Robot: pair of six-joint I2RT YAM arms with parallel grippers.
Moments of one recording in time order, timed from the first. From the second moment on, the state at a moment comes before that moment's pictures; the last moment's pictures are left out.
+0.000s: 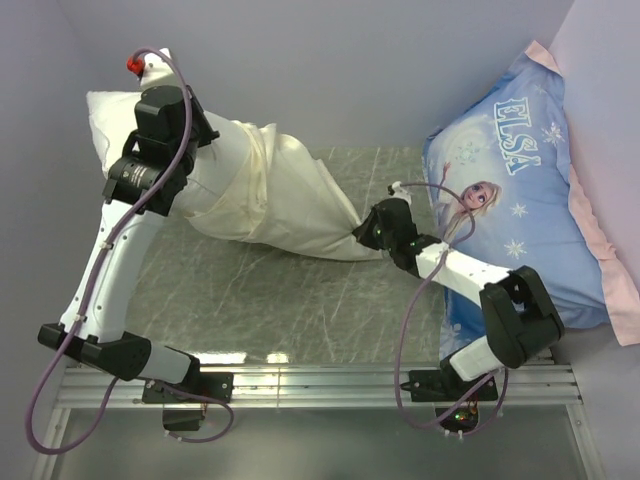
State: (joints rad) left arm -0.34 1.41 1.88 -0.64 -0.44 -0.38; right arm 0.49 1.47 0.80 0.07 0.08 0.74
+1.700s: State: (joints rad) left arm -0.28 0.97 0.96 -0.42 -0.21 -0.63; right arm 0.27 1.65 1.19 -0.20 0.03 0.61
